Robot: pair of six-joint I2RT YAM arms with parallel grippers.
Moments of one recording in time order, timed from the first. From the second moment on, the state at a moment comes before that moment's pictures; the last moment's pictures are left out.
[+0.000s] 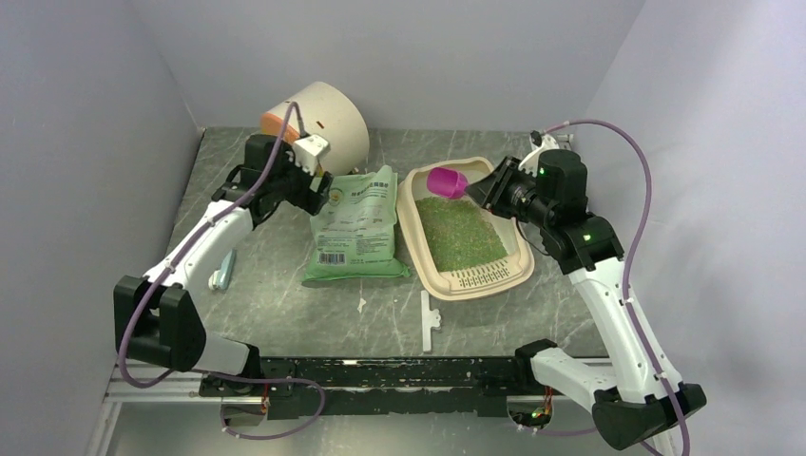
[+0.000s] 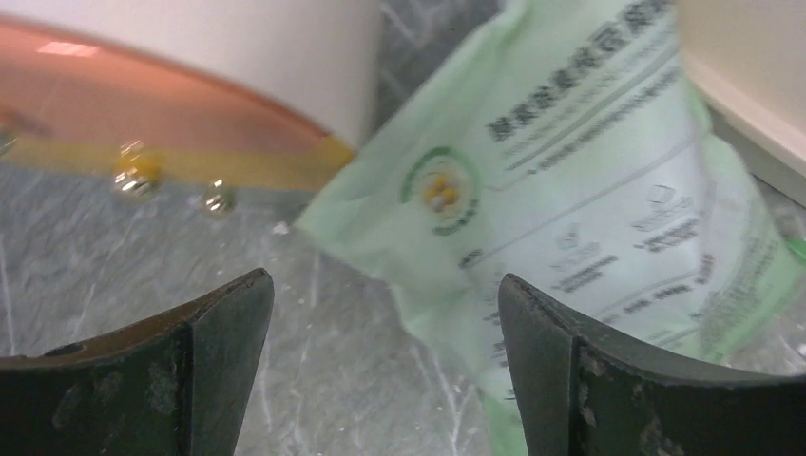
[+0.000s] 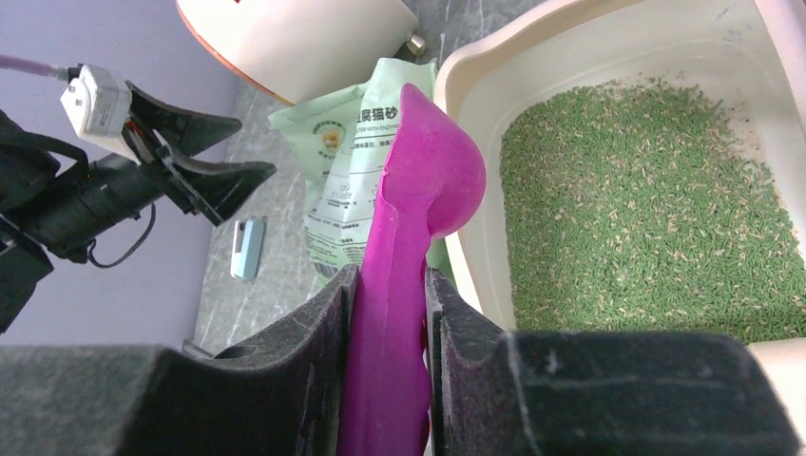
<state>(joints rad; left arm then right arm) -0.27 1.41 1.13 -0.34 0.24 0.31 0.33 1.01 1.25 -0.64 -0.16 0.60</state>
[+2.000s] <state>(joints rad) -0.30 1.18 1.01 -0.42 0.70 0.32 0.33 1.06 1.30 -0.60 -0.34 0.54</state>
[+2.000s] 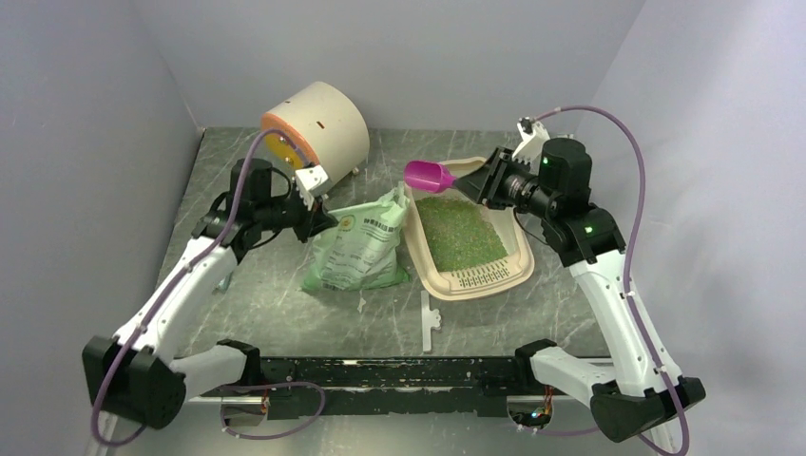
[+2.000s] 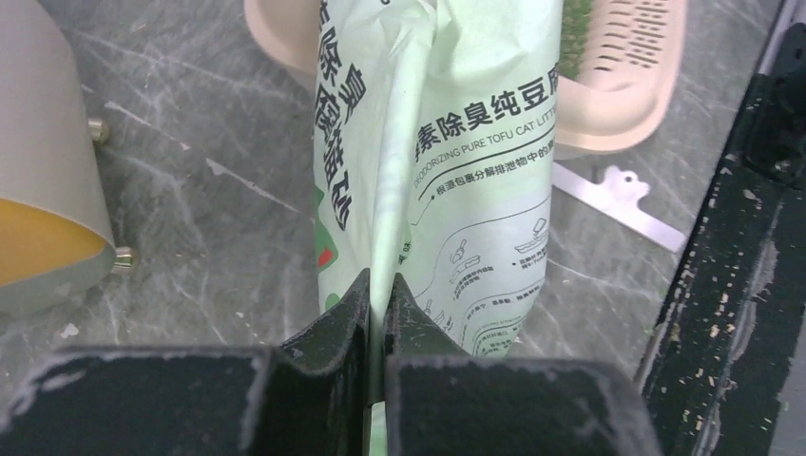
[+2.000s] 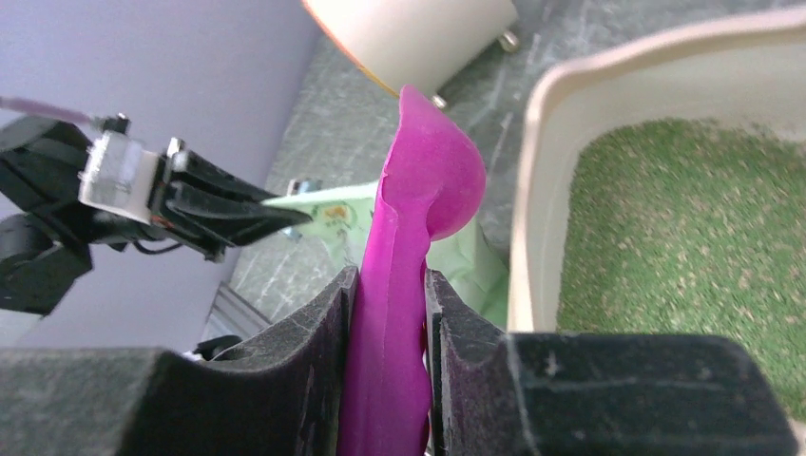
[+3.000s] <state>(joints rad) -0.36 0.73 0.78 -0.48 0.69 0.26 0.33 1.29 1.74 -1.19 -0.55 0.35</state>
